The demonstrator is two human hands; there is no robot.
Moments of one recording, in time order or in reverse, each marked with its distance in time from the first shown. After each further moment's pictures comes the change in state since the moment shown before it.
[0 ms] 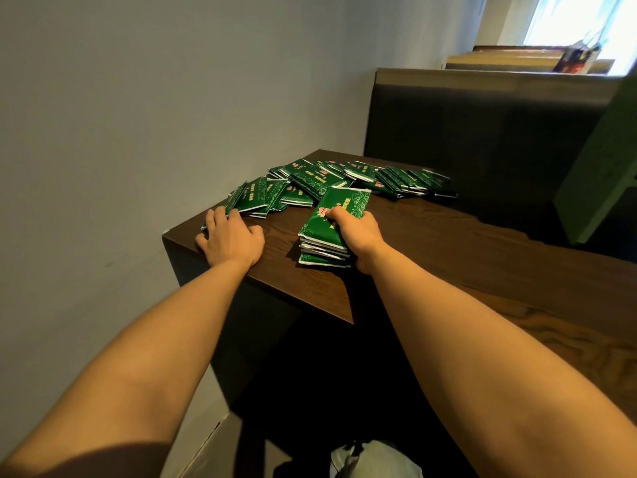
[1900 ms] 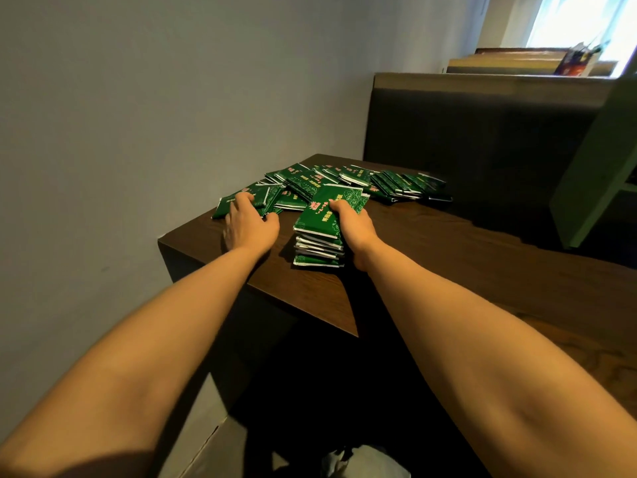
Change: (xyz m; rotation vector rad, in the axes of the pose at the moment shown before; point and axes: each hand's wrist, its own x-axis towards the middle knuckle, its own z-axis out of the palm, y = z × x) left_hand 0.003 0.044 -0.001 -0.378 0.007 0.035; right_hand 0.025 -0.001 -0.012 -0.023 -0.047 0.040
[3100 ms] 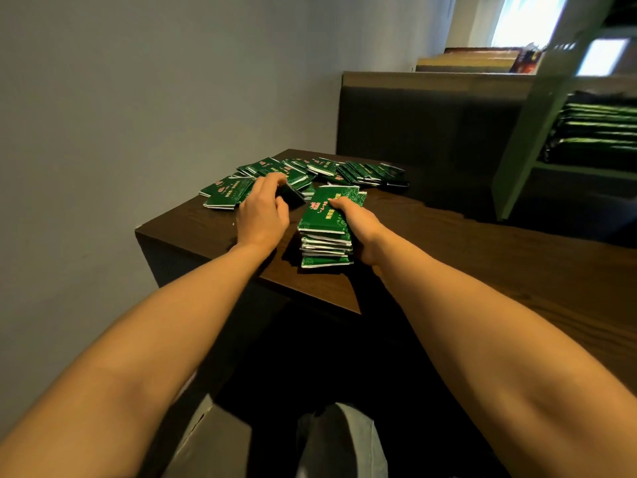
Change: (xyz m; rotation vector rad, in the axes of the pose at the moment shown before) left_hand -0.078 0.067 -0.001 -0.038 0.104 0.562; right_hand -0.068 -0.003 -0.072 0.057 -0.057 0.100
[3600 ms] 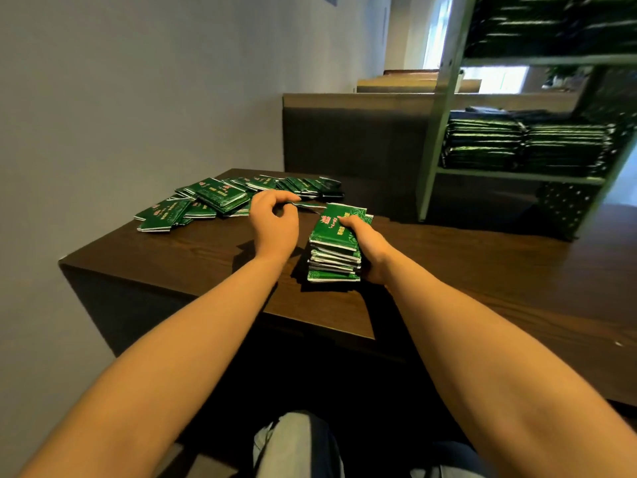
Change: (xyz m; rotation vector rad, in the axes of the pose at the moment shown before) left_hand -0.011 0.128 0.054 -0.569 0.136 -0.158; right_hand -0.055 0.010 -0.119 0.079 0.064 0.050
